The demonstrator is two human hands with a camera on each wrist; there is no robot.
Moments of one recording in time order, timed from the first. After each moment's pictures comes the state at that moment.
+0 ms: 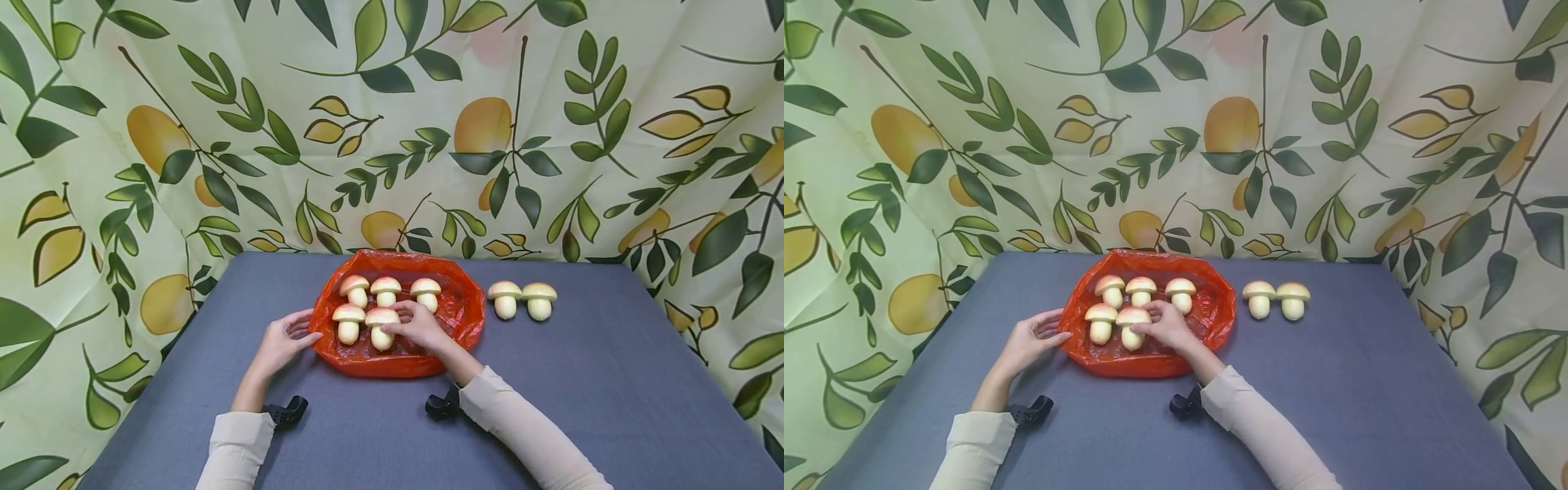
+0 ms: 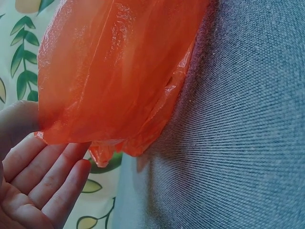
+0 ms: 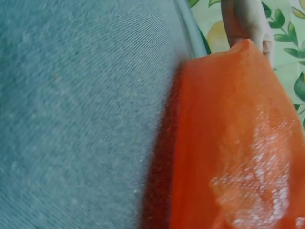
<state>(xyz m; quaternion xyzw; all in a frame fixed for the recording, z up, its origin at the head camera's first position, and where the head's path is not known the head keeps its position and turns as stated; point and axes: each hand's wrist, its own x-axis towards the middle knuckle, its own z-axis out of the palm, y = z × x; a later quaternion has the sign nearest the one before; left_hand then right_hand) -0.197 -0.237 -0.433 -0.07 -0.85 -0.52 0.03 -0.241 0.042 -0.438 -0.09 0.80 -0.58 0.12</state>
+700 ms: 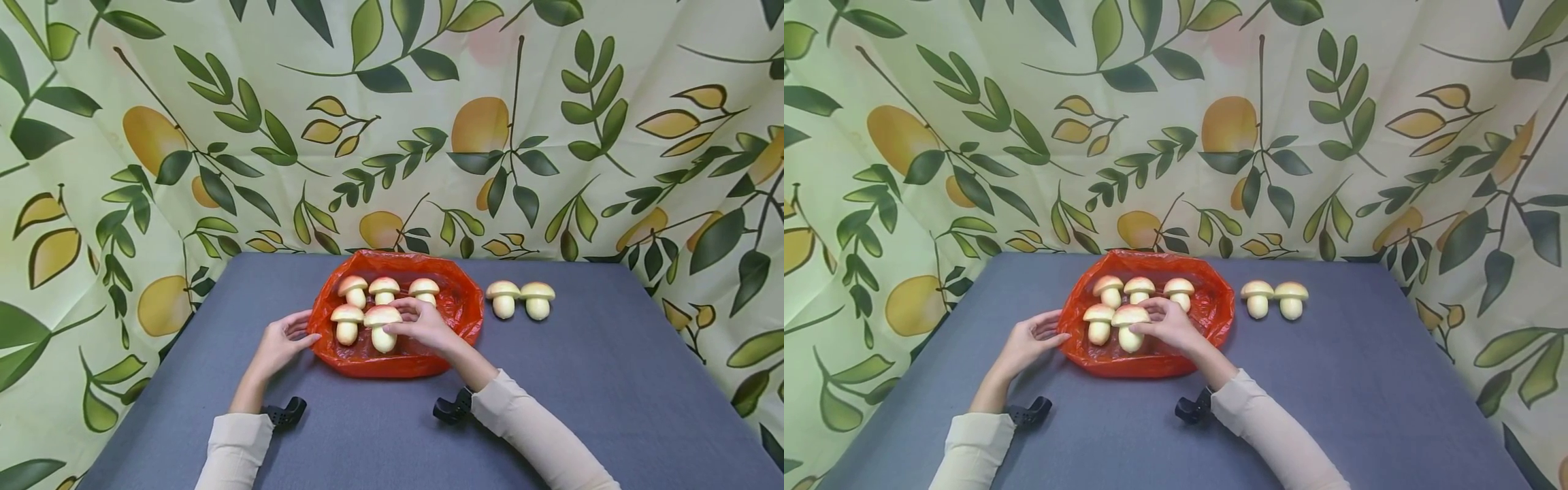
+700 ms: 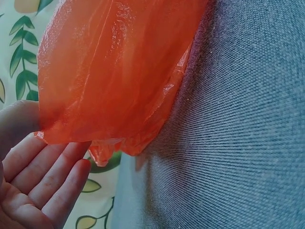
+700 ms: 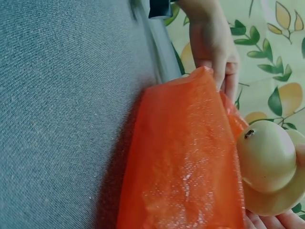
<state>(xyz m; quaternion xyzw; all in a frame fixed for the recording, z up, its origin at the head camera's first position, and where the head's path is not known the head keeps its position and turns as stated) -0.197 -0.236 -0.432 -0.07 -0.86 -0.51 0.02 -0.229 0.056 -0.415 -0.11 0.77 -0.61 0.15</state>
